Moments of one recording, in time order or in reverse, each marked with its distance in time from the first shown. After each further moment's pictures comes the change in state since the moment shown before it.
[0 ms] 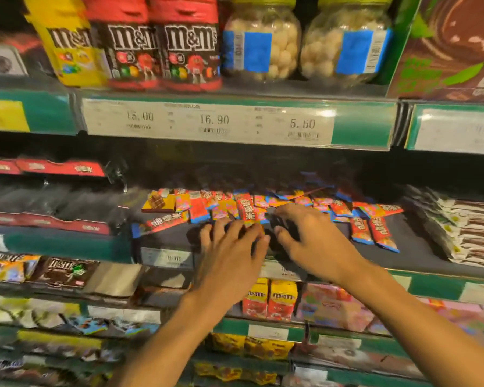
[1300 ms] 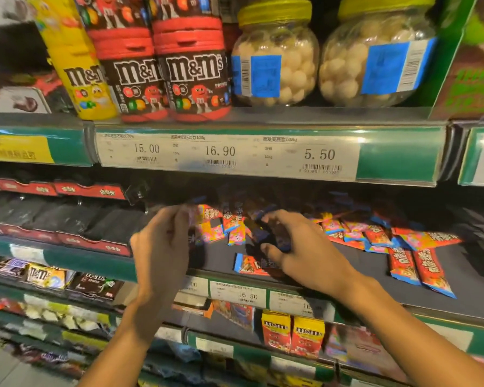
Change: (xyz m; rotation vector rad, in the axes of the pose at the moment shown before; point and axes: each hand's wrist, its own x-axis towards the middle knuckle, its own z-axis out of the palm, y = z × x) left_hand 0.020 -0.075 -0.063 -0.313 0.623 -0.389; right_hand 0.049 -0.014 0.013 0.234 -0.034 -0.103
